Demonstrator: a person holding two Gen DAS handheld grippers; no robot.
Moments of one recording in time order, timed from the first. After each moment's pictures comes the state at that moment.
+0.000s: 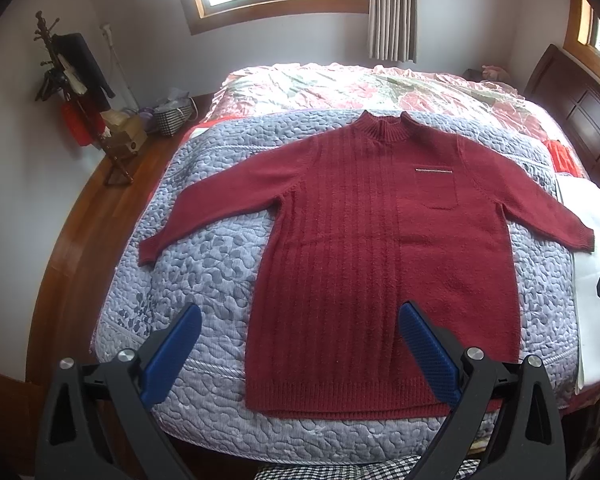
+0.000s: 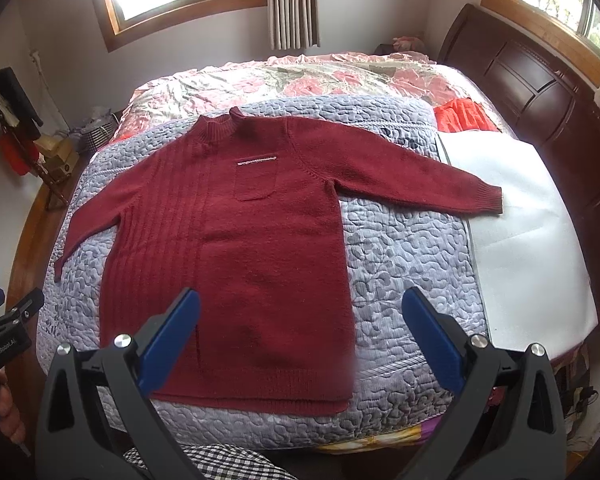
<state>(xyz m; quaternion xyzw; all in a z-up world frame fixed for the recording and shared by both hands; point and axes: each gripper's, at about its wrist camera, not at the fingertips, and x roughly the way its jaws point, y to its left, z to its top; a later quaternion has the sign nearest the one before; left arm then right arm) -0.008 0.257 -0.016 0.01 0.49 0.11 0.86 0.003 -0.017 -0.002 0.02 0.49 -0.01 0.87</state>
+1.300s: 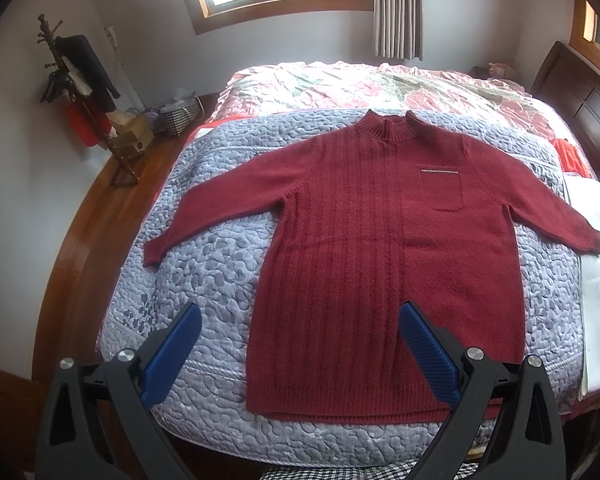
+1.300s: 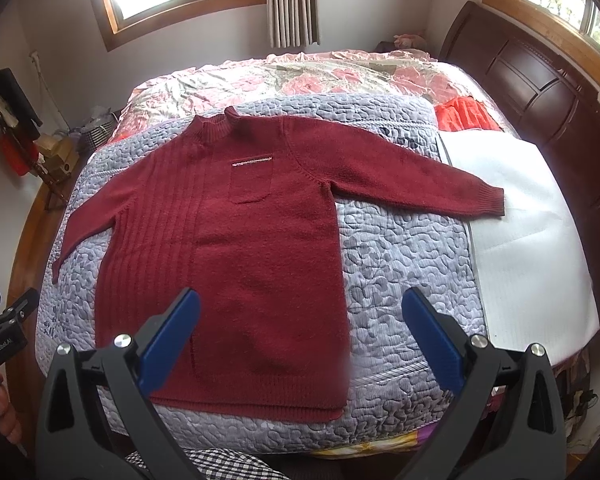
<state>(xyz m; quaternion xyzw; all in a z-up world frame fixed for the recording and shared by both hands) 0.003 0.248 -0.016 0.02 0.50 0.13 0.86 0.017 -0.029 -0.009 0.02 0.50 0.00 0.87</state>
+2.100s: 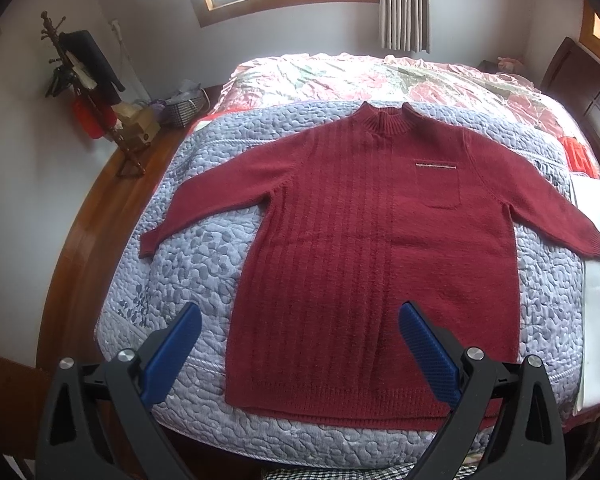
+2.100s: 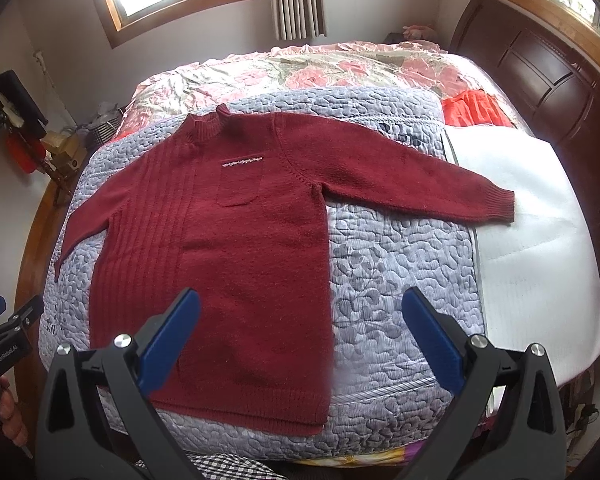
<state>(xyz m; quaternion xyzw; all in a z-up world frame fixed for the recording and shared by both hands) 0.024 0.208 -0.029 0.02 0.51 0.15 0.85 0.050 -0.074 -0.024 0.03 0.51 0.02 0.86</state>
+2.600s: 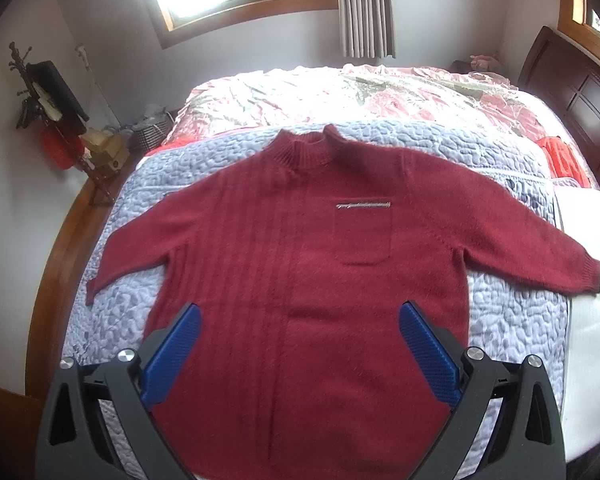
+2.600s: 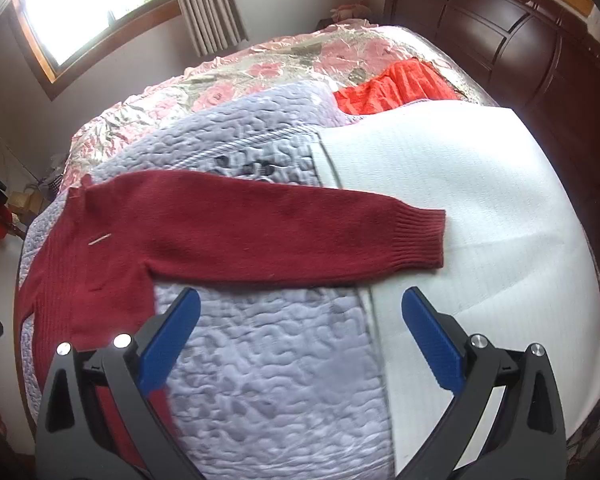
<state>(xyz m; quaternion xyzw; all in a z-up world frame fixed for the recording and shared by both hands) 0.156 0.081 -0.072 0.03 0.49 0.11 0.87 0.170 -0.330 -0.100 0.10 0.51 -0.05 0.85</state>
